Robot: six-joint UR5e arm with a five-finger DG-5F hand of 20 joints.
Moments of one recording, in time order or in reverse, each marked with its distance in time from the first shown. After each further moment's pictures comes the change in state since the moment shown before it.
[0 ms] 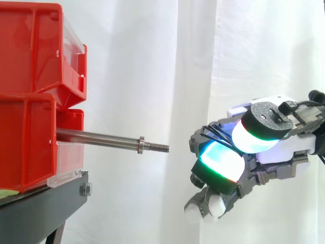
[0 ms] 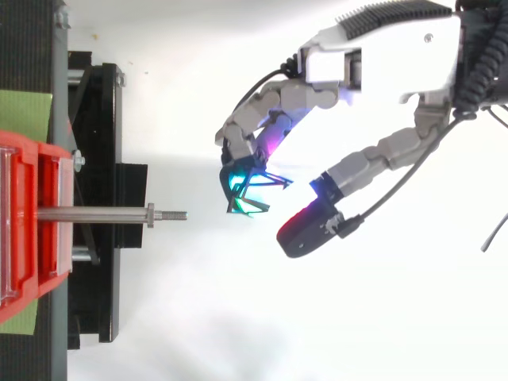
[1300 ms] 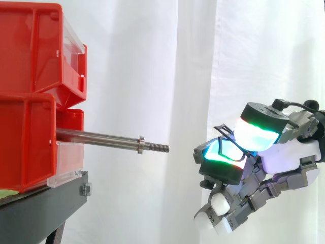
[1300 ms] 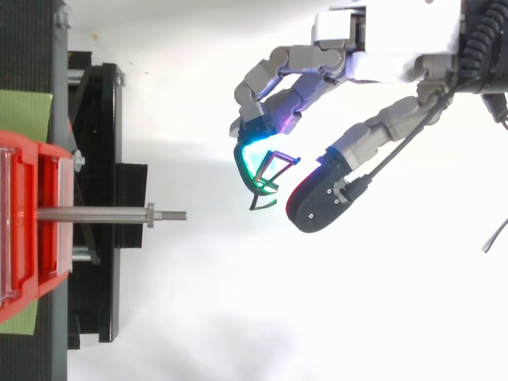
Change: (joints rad) arm 0.000 0.001 0.000 -0.072 0.066 0.269
